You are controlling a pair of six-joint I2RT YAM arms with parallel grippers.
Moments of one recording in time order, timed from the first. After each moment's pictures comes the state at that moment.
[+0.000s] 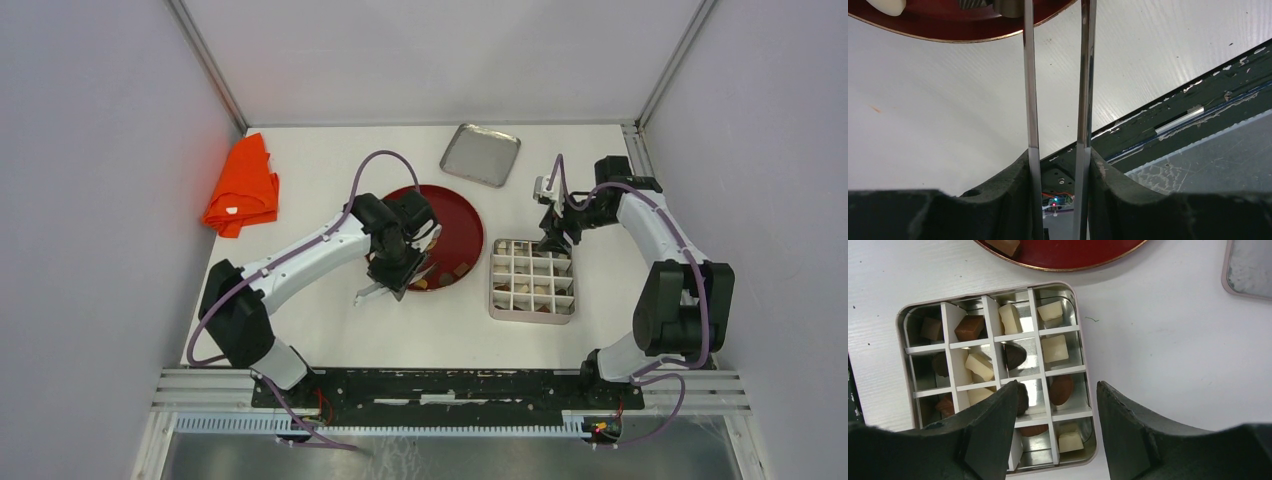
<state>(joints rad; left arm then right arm) -0.80 1.56 1.34 -1.19 0.05 -0.18 -0.04 1.55 1.17 -0.95 -0.85 -1.26</state>
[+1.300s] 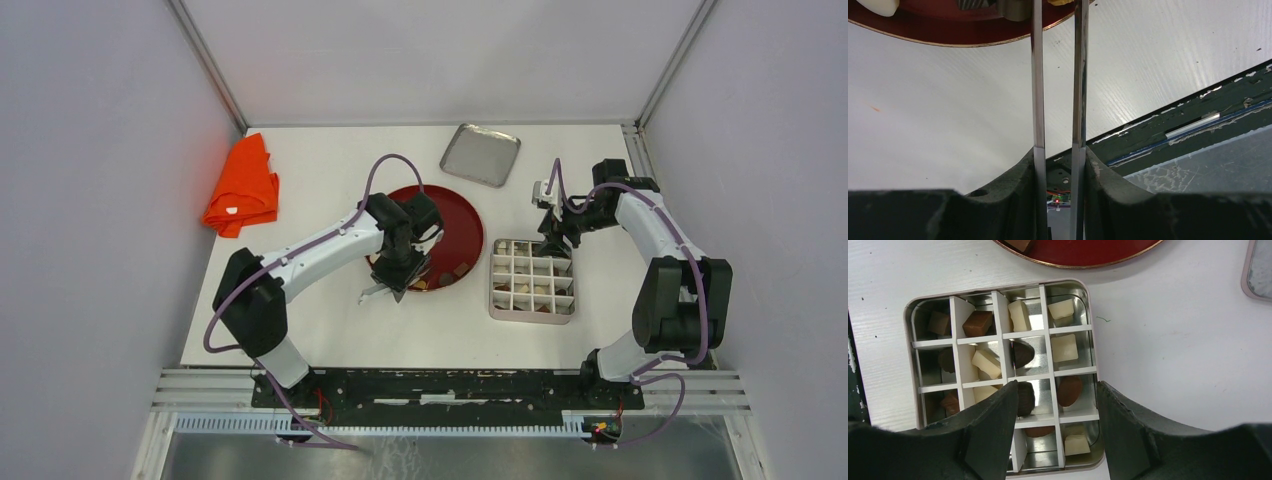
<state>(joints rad) -0.80 1.65 1.35 -1.20 0.03 -0.17 -0.05 1.56 1.16 -0.98 -0.86 -1.31</state>
